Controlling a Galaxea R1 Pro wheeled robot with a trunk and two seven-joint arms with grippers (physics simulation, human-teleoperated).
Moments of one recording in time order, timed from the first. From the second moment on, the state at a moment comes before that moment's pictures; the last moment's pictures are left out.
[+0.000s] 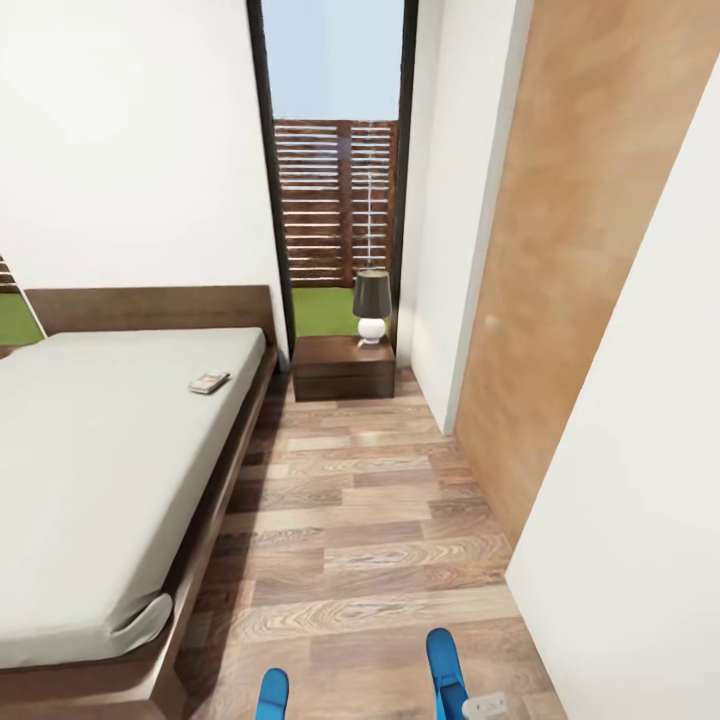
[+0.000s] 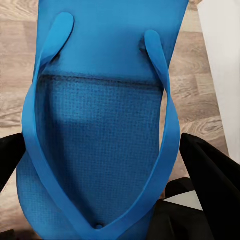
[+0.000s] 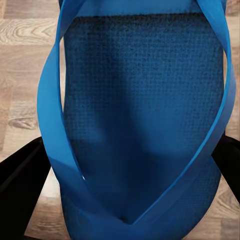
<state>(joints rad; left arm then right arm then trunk) -0.23 0.05 -0.08 -0.29 0.21 -0.12 -0.51 -0.46 0.05 0.16 0.08 -0.08 -0.35 0.14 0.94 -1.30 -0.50</state>
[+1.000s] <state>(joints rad) -0.23 0.05 -0.08 -0.29 0.21 -0.12 -0.51 -0.46 0.05 0.16 0.08 -0.08 -0.35 0.14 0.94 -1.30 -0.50</state>
